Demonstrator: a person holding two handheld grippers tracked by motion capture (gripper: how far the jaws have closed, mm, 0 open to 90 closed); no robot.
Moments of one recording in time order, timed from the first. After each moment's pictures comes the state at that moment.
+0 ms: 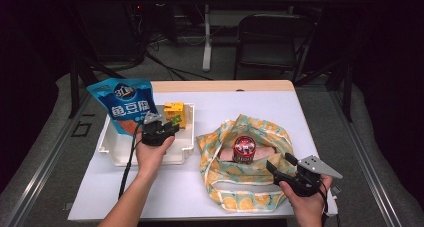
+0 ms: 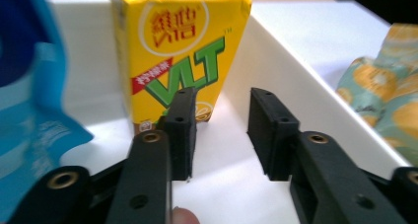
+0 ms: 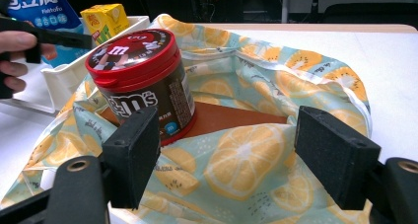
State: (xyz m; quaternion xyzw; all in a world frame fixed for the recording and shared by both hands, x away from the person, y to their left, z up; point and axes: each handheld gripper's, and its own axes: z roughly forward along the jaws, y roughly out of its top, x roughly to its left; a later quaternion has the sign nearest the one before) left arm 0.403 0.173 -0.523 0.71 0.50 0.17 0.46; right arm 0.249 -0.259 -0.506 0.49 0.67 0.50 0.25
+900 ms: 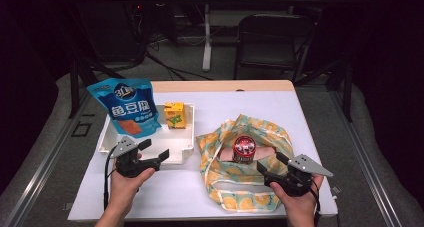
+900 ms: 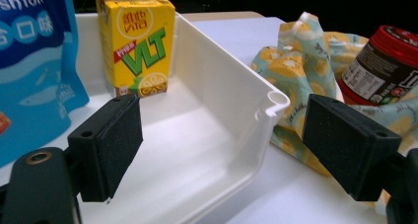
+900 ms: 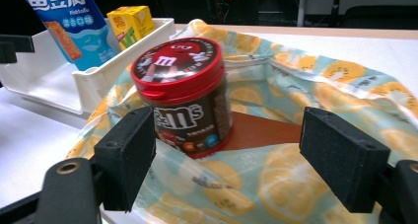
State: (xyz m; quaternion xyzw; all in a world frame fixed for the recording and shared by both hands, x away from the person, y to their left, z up) left arm 0.307 0.213 -0.510 0.72 0.42 0.16 0.53; right arm 0.248 -0.235 -0.497 0.47 0.68 0.51 0.24
